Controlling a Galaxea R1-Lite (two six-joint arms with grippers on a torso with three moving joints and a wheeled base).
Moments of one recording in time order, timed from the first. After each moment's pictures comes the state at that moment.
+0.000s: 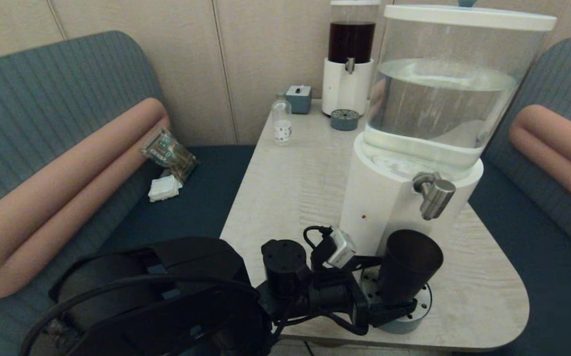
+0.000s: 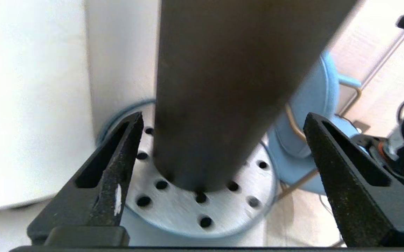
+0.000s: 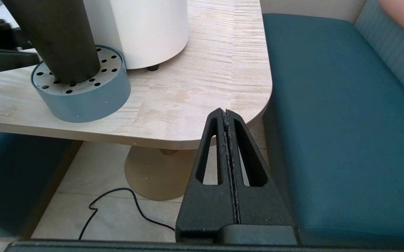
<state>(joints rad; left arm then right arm) -0.79 2.40 -0.96 -1.52 -0.62 -0.14 0.00 0.00 0.00 -0.01 -0.01 0.02</state>
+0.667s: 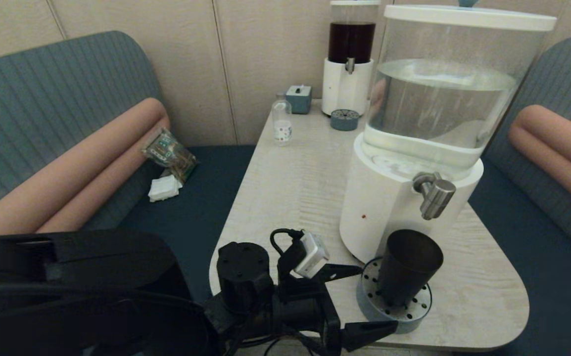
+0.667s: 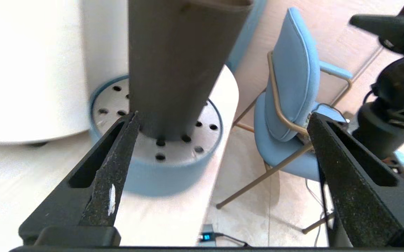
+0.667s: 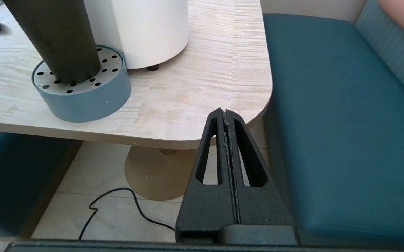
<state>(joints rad) -0.78 2.16 -0.63 -1.52 -0.60 -0.13 0.00 0.00 0.00 -0.01 -0.01 0.02</state>
